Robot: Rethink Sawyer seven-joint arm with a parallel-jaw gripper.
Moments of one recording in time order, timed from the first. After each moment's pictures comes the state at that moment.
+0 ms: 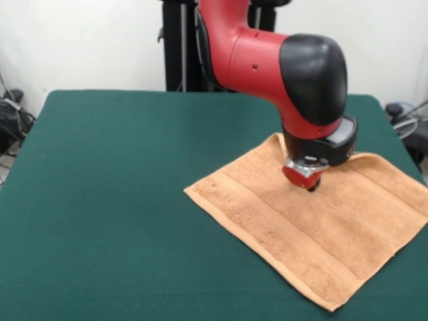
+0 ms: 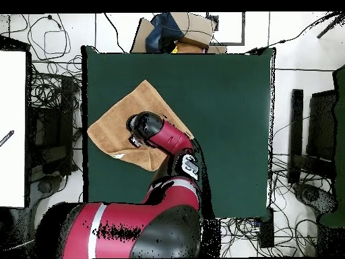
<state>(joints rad) -0.01 -0.28 -0.09 1.57 0.56 0.63 3.44</state>
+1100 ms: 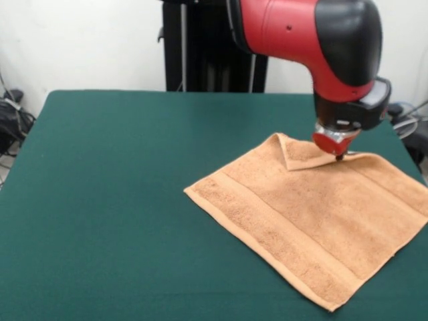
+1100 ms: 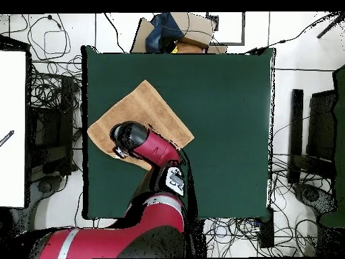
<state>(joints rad) 0.06 -0.40 -0.08 1.72 0.62 0.63 3.44</state>
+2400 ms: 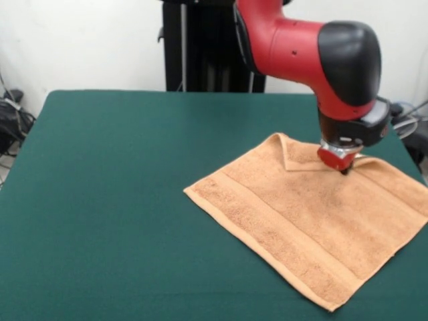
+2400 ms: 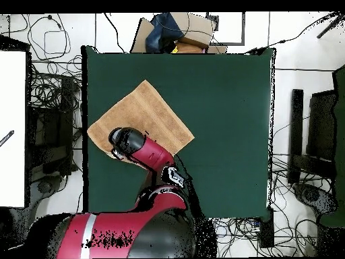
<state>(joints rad) 0.00 -0.36 0.03 1.78 0.62 0.47 3.44</state>
